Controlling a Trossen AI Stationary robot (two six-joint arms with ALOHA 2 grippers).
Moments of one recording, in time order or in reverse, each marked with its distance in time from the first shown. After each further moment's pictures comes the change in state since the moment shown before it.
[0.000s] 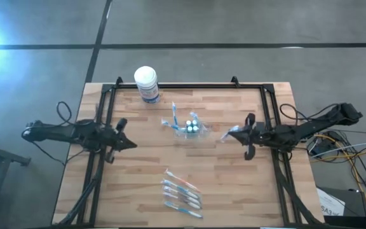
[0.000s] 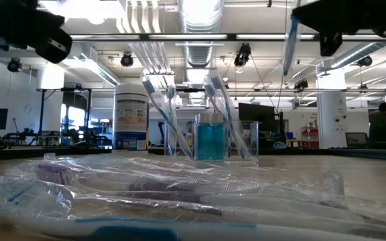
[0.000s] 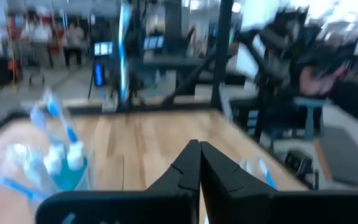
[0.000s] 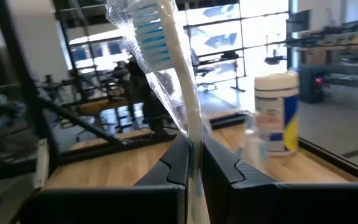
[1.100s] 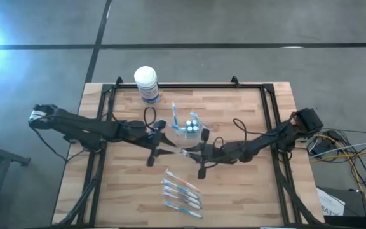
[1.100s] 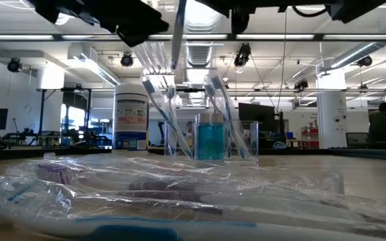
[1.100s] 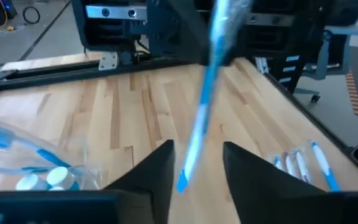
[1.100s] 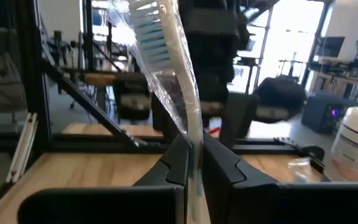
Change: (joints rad) left arm 0.001 0.973 0.540 0.193 -0.043 0.108; right arm 0.000 0.998 0.596 0.367 -0.071 -0.229
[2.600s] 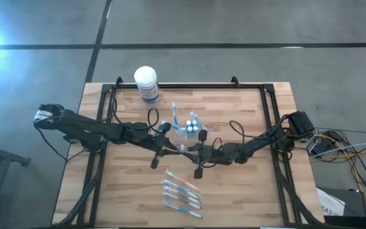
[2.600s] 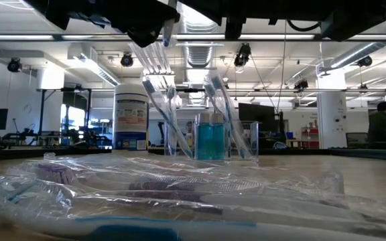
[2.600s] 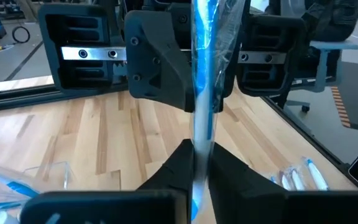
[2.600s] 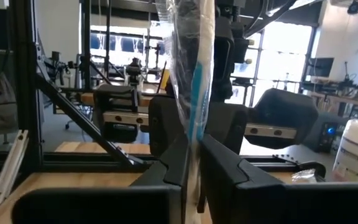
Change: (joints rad) left arm -0.002 0.099 -0.001 0.173 0.042 0.001; right arm -0.008 0.120 -0.006 0.236 -0.013 -0.050
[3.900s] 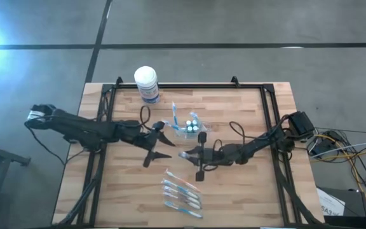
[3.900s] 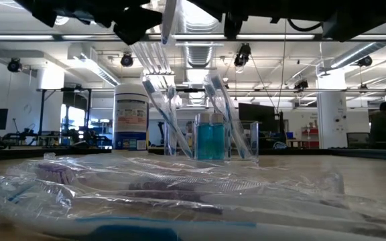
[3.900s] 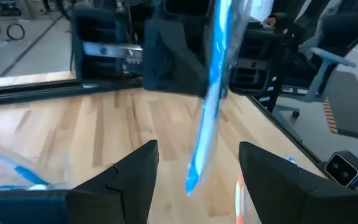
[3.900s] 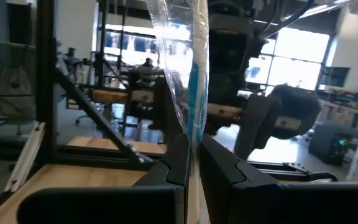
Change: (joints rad) left arm 0.001 -0.127 -0.056 -0.064 0.027 -0.035; right arm 0.005 0.000 -0.006 0.007 -0.043 -0.041
